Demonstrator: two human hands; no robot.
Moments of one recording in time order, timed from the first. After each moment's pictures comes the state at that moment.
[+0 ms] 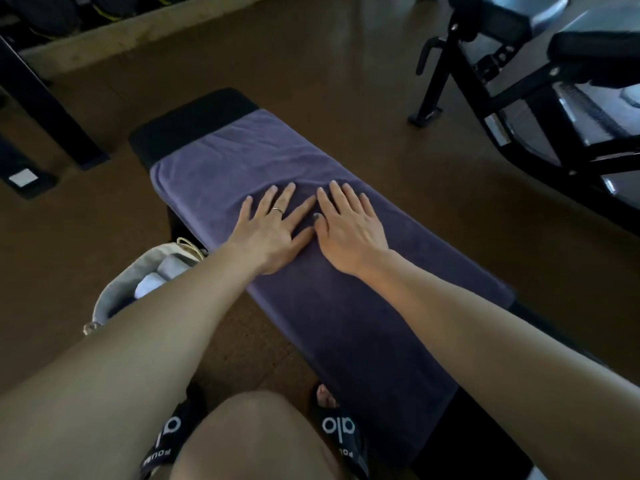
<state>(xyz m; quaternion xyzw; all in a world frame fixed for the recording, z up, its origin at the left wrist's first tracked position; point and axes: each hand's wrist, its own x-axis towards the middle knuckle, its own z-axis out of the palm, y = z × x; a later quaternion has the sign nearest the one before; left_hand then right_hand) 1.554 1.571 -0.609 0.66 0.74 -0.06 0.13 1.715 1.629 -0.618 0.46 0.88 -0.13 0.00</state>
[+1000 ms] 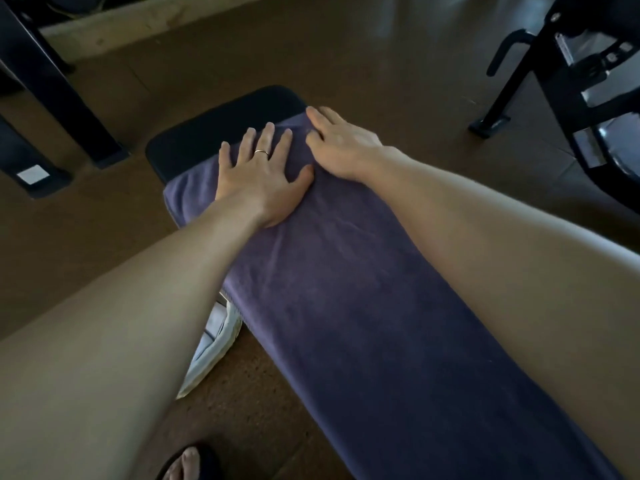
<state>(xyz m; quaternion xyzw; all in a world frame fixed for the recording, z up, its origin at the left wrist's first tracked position) 1.397 1.696 -0.631 0.56 0.83 0.01 0.04 1.514 1.824 -0.614 0.40 0.89 -0.21 0.00</state>
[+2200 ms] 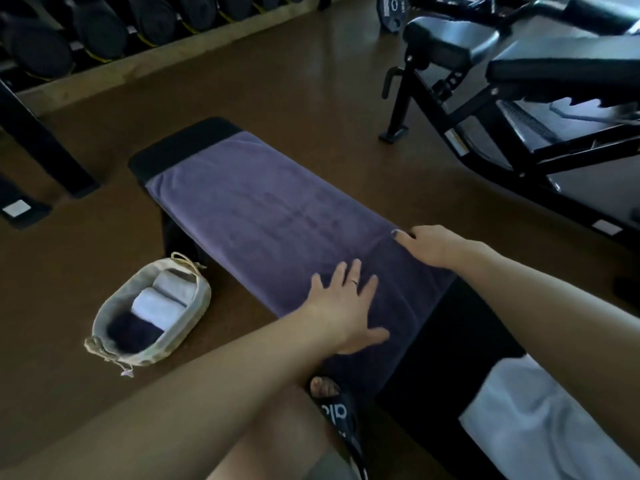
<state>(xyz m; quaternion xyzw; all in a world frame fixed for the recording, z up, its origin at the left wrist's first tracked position) 1.705 1.490 -0.568 0.74 0.60 -0.18 0.24 1.867 1.648 -0.580 0.64 0.70 -0.29 0.14</state>
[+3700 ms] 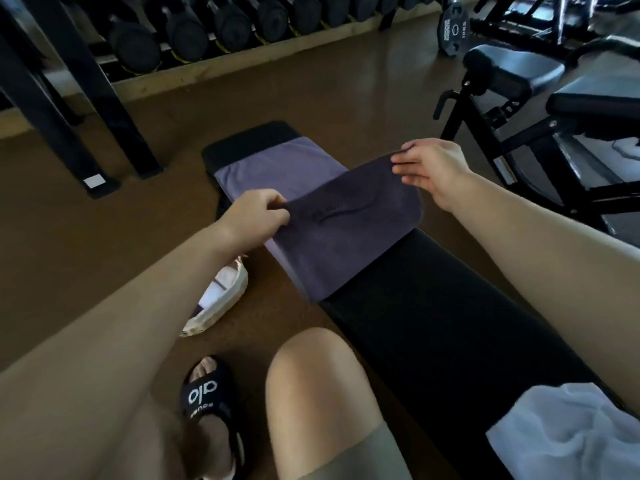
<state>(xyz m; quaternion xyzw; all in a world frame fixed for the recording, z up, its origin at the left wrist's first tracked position) 1.535 1.463 -0.479 0.52 0.76 0.25 0.29 1.762 1.663 -0.479 0.52 0.52 -0.56 -0.38</state>
